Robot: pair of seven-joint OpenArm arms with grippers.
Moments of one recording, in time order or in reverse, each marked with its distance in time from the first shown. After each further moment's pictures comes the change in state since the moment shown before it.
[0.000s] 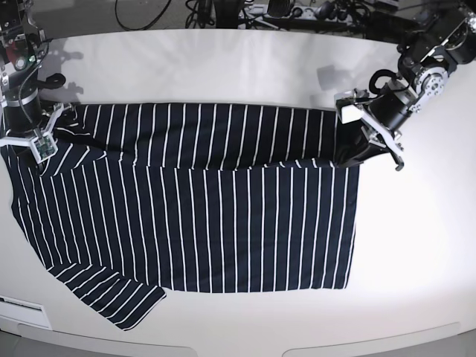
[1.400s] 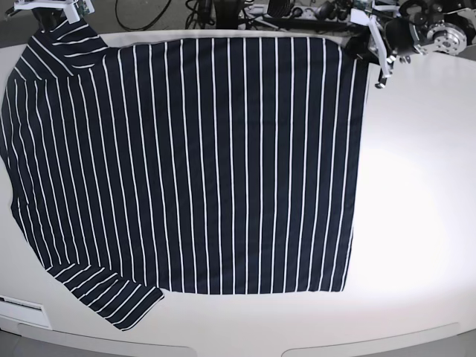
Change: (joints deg) left arm 7.0 -24.4 21.4 14.0 1.5 -14.1 6.7; right arm -45.5 -10.1 -8.1 14.5 -30.9 -20.0 -18.8
